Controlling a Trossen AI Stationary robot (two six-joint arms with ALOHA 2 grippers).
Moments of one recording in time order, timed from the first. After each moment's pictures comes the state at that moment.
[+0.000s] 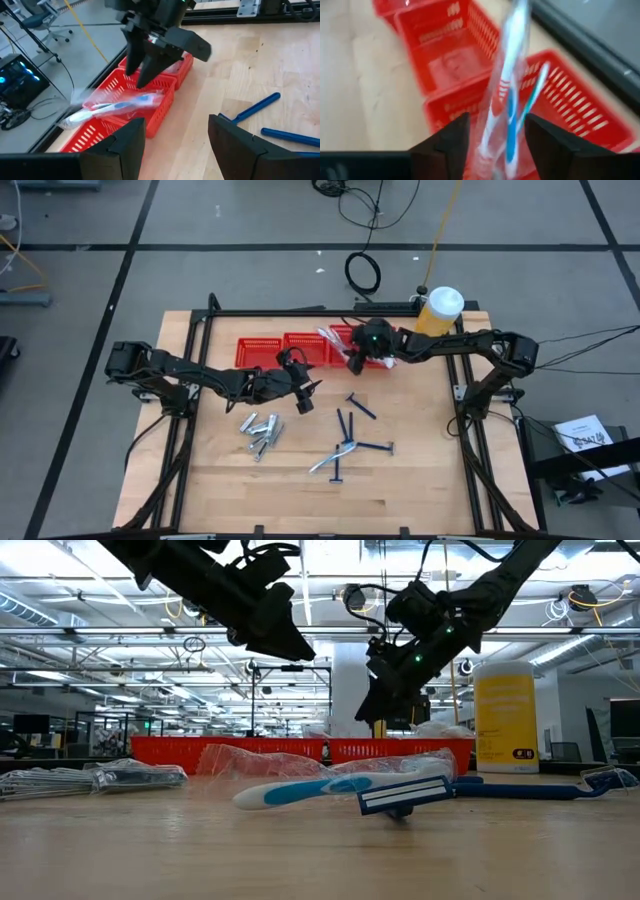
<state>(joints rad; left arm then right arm) -0.05 1.52 0.84 0.21 -0.50 -0.01 -0.43 1.60 0.84 0.15 0.02 0.07</state>
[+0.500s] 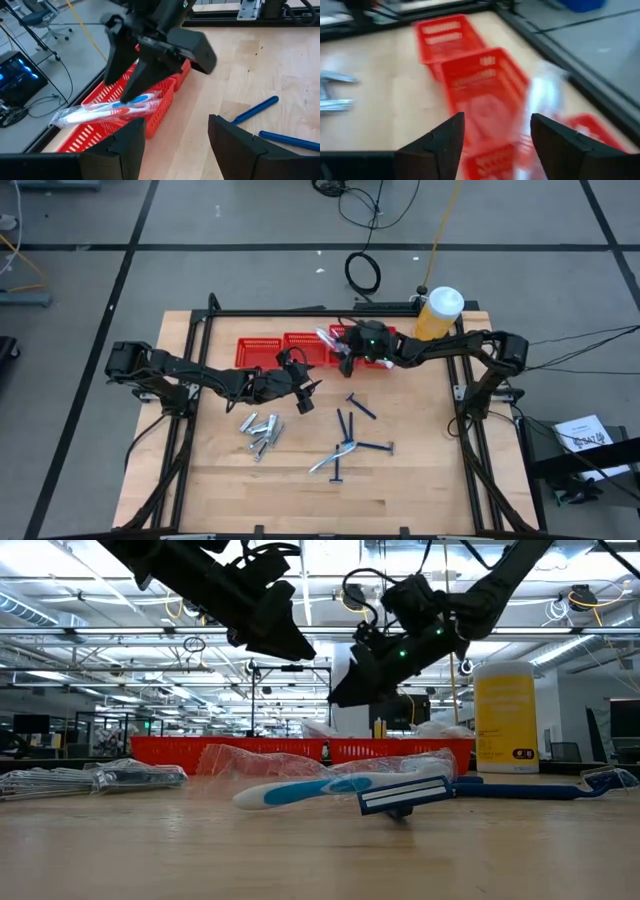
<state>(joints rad) -0.05 1.52 0.84 0.21 -0.50 -0.03 -0.39 1.69 0.85 0.42 -0.07 0.03</state>
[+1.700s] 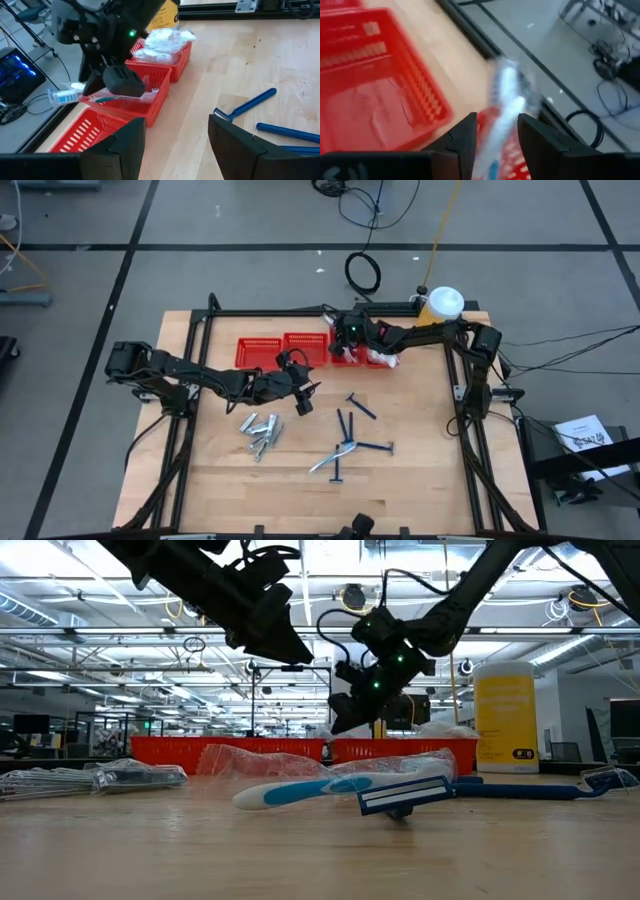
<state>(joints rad) -0.06 1.52 0.84 0.18 -0.50 -0.04 -0.46 1.89 1.06 0.26 0.24 -0.09</state>
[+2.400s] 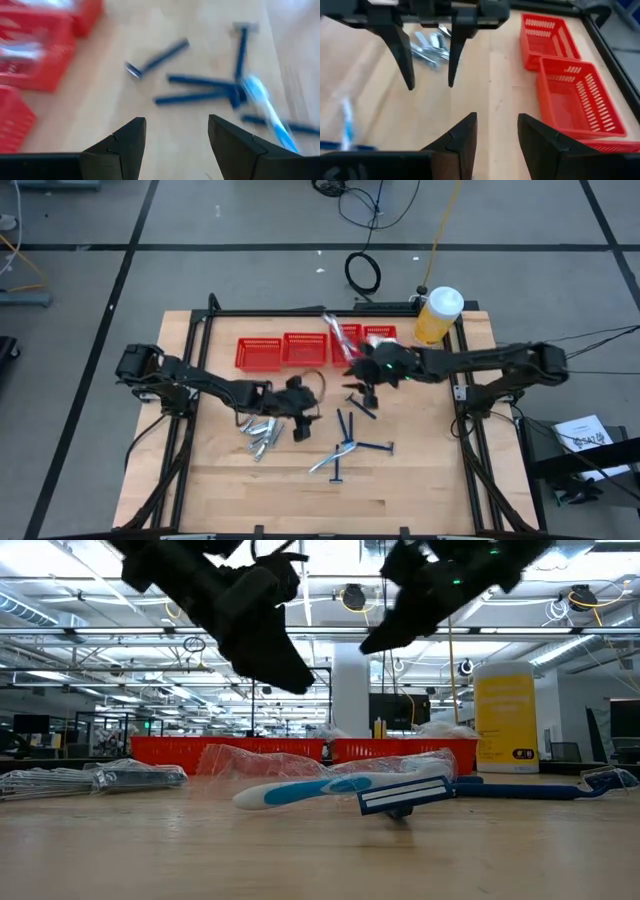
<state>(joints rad) -0.17 1.63 0.93 0.00 -0.22 -0.19 -0.12 1.34 0.83 -0.02 -0.09 -0.17</state>
